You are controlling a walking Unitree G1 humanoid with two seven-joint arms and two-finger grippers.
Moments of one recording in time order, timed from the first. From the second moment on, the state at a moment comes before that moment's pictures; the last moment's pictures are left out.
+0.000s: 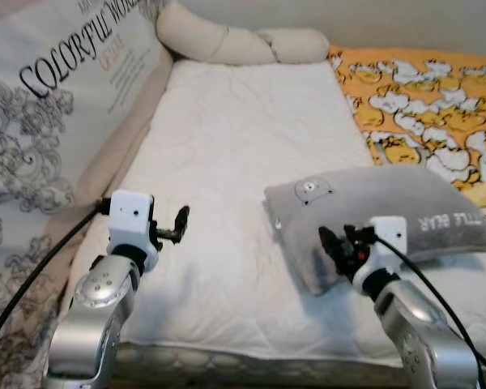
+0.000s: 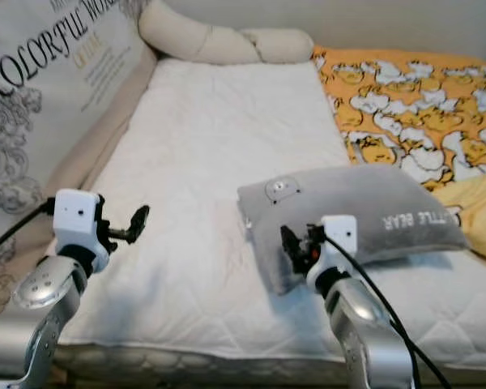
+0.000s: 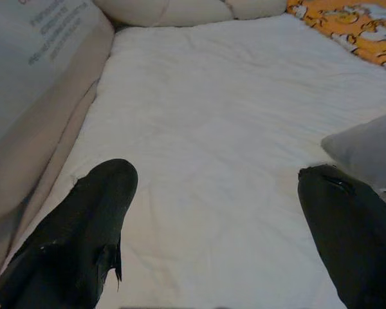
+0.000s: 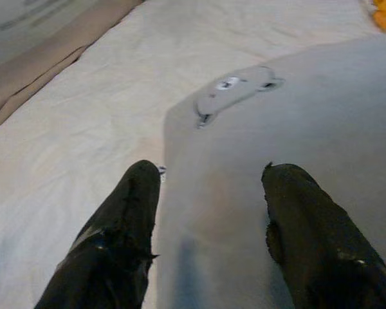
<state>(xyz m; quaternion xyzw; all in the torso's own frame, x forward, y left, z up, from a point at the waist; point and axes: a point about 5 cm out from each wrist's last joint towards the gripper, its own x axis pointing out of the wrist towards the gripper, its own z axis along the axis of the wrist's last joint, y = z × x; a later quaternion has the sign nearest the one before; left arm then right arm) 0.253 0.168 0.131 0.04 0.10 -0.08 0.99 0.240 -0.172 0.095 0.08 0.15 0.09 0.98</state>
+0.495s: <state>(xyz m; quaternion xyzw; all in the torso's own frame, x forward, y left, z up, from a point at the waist) 0.261 0.157 0.132 0.05 0.10 -0.18 0.98 0.257 -0.234 0.078 0.21 0.17 -0.14 0.95</state>
